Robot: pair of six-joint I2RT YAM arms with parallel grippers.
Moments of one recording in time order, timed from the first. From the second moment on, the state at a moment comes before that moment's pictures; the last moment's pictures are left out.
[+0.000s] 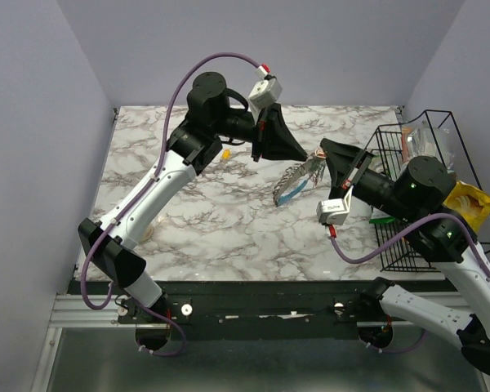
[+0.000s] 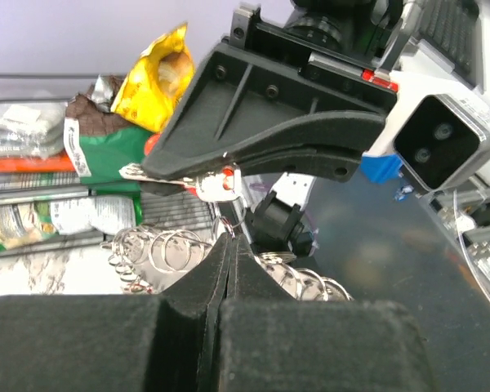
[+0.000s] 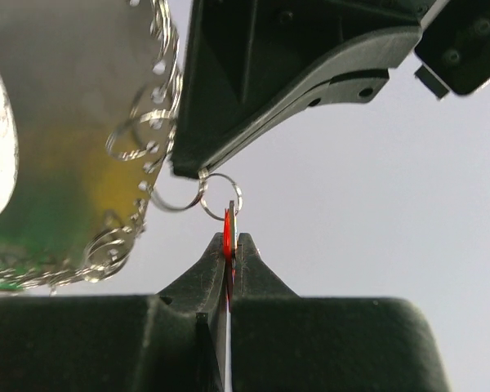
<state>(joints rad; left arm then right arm) -0.66 1.60 1.78 -0.09 1.23 -0.25 0.69 0.85 1.25 -0.41 -0.26 -1.64</state>
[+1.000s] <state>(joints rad) -0.58 1.61 1.56 0.82 1.27 -0.92 0.69 0.83 1.15 -0.41 -0.26 -1.61</state>
